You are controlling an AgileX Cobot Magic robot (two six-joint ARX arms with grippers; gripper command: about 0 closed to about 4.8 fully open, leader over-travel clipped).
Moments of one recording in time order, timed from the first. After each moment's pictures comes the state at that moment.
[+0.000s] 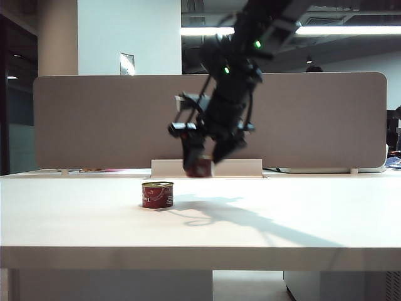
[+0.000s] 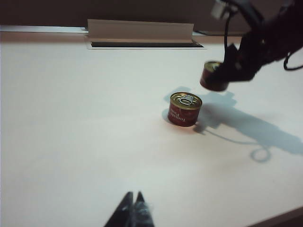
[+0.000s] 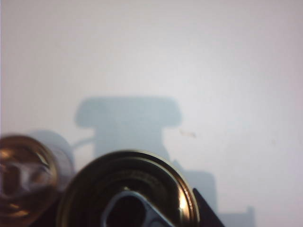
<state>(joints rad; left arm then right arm) -0.03 0.00 0.01 -0.12 0.35 -0.04 0.55 2.13 1.70 -0.39 0.02 -0.07</state>
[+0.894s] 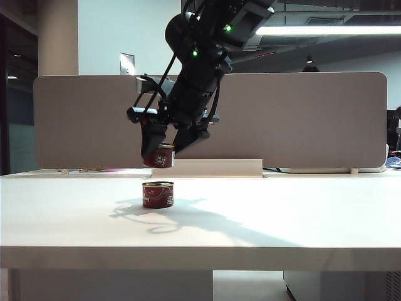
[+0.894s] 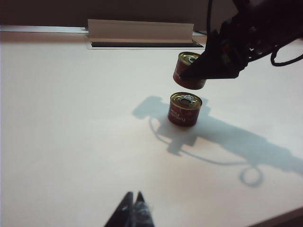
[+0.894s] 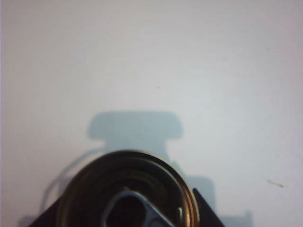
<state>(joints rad) -0.03 0.00 0.01 -0.12 0.35 -0.04 0.66 2.15 1.75 -0.35 -0.02 -0.08</state>
